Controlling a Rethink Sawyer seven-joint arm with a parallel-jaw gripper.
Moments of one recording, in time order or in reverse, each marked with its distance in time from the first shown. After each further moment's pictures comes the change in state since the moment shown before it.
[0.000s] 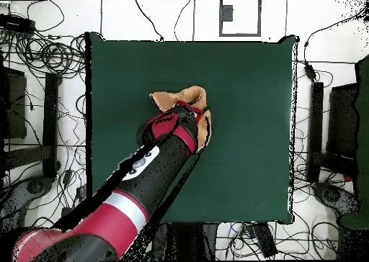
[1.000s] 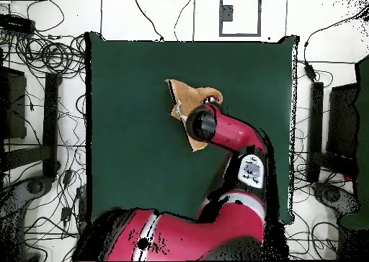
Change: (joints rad) arm -0.474 -0.277 0.501 0.201 0.216 0.029 0.000
